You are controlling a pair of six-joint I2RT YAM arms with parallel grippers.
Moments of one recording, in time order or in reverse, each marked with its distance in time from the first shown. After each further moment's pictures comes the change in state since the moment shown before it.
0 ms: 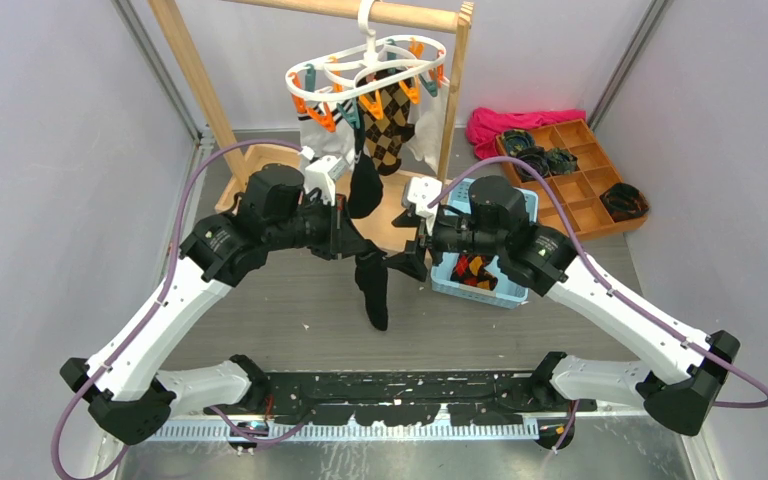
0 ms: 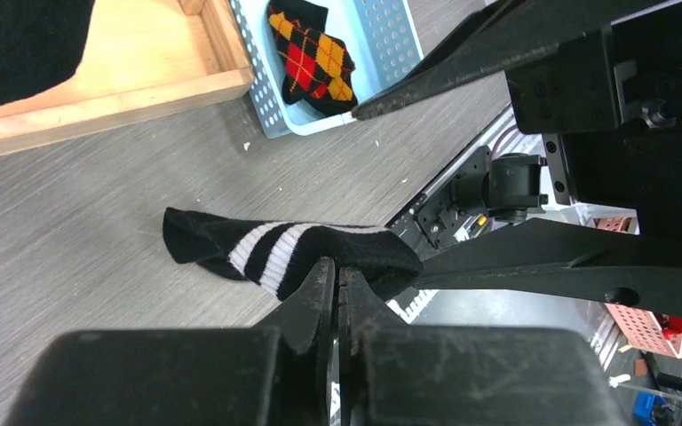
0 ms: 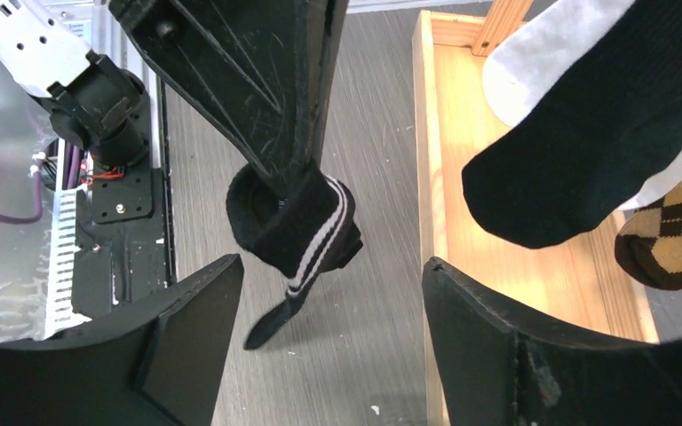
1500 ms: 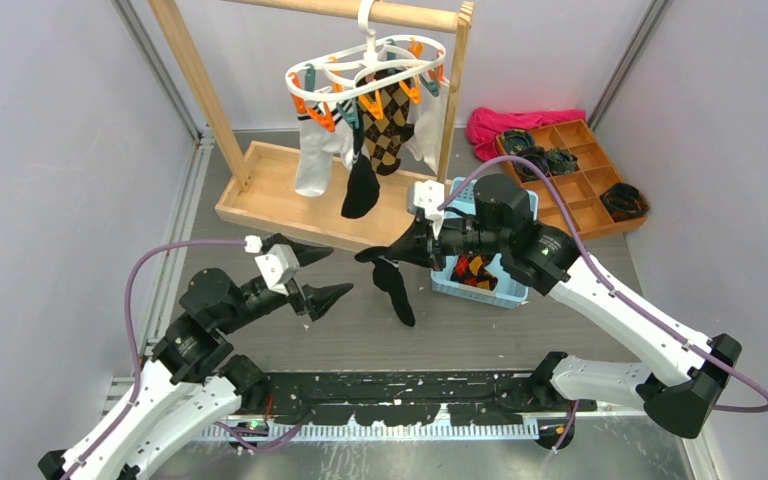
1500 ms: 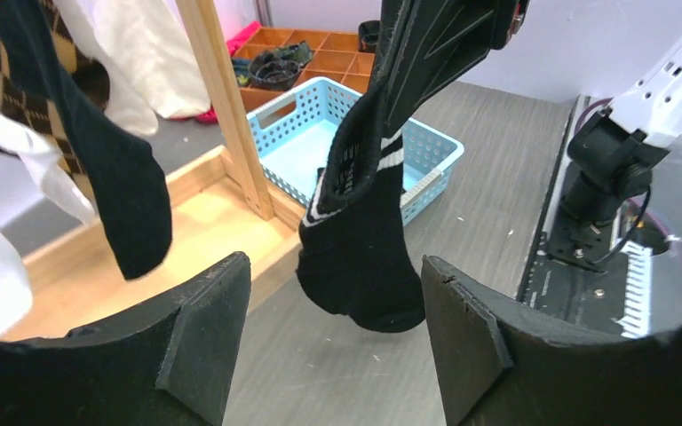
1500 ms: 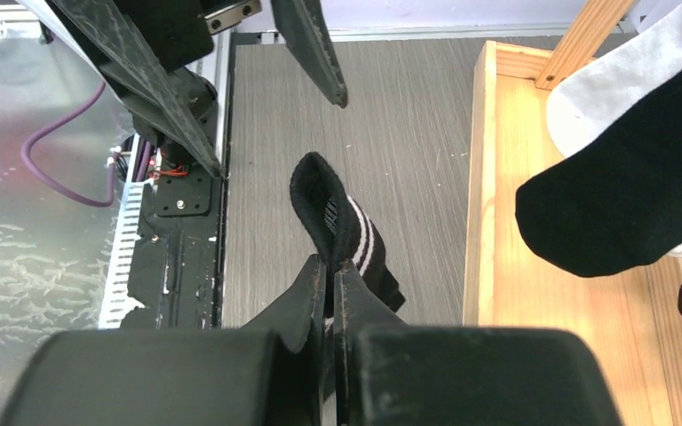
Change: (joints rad) left arm 0.003 -0.665 -0.724 0.641 0.049 0.456; right arm -0.017 -0.010 -0.011 0.024 -0.166 0.001
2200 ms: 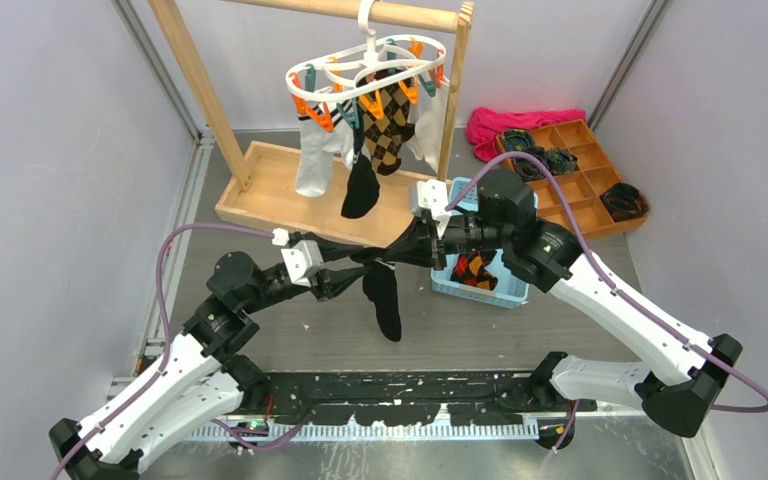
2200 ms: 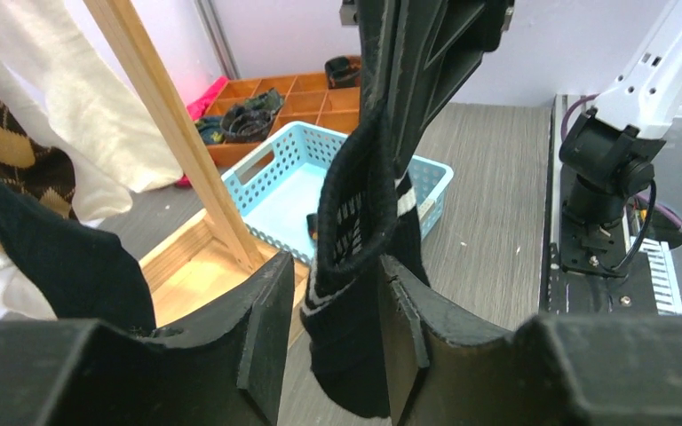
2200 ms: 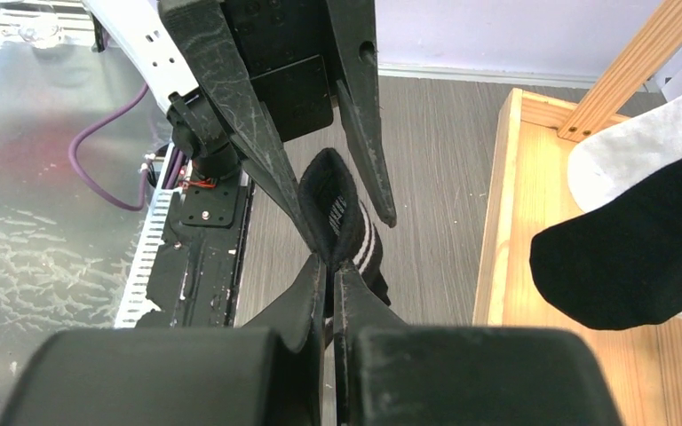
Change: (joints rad) left arm 0.000 0.186 -0.056 0.328 0.153 0.118; right arm -0.016 0.007 0.034 0.016 -0.126 -0.020
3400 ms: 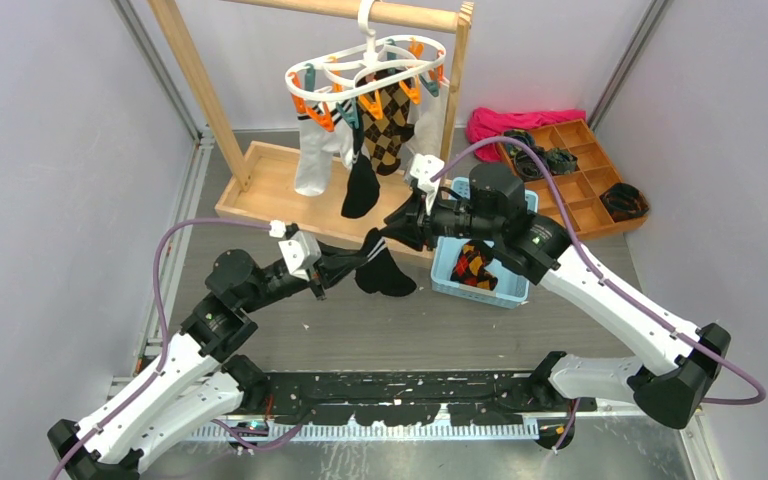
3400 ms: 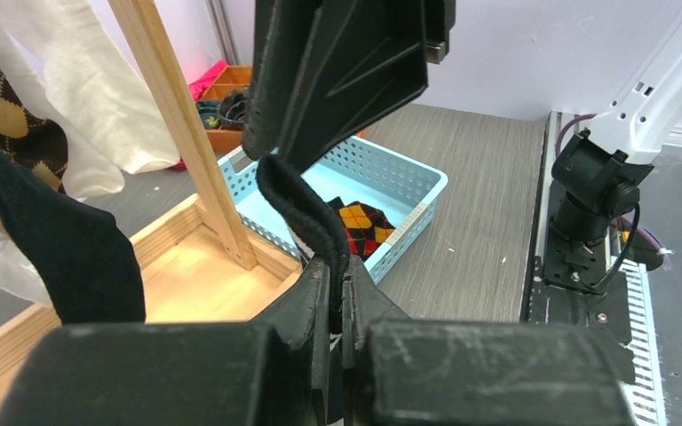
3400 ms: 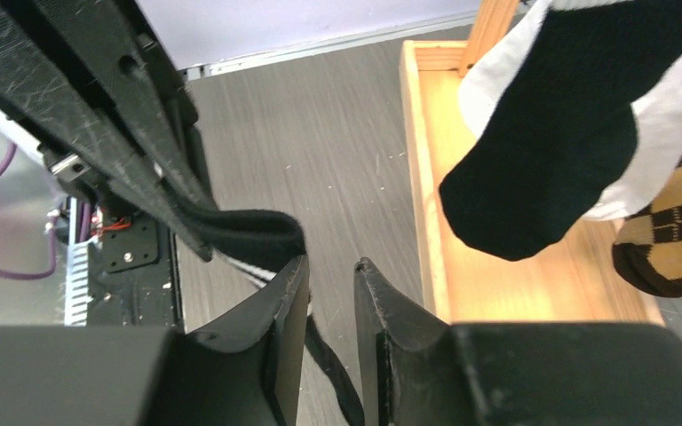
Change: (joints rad) left arm 0.000 -0.002 0.024 -0.030 -0.032 -0.080; right arm -0.023 0.056 0.011 0.053 0.245 0.127
